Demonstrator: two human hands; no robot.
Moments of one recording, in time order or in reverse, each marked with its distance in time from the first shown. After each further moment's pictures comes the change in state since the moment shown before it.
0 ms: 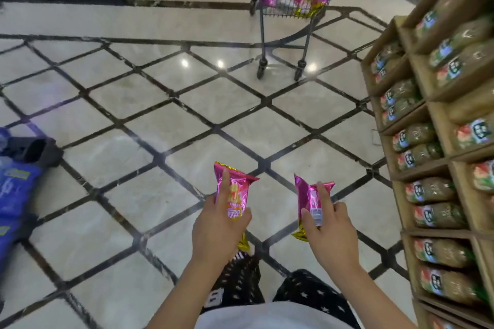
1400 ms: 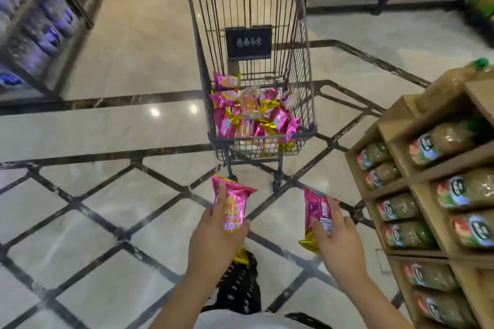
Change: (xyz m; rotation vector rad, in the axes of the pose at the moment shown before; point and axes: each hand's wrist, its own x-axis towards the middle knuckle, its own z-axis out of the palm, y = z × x) left_hand 0.701 0.306 -0.070 -0.056 -0.078 0.115; right_hand 0.711 -0.123 -0.186 0.153 0.062 0.281
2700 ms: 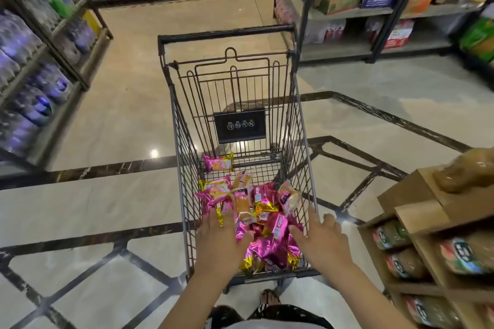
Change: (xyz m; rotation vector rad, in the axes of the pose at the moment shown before) left_hand 0.323 0.148 -0.044 0.488 -0.158 0.035; right_hand 0.313 -0.173 -0.065 -0.420 -0.171 -0.073
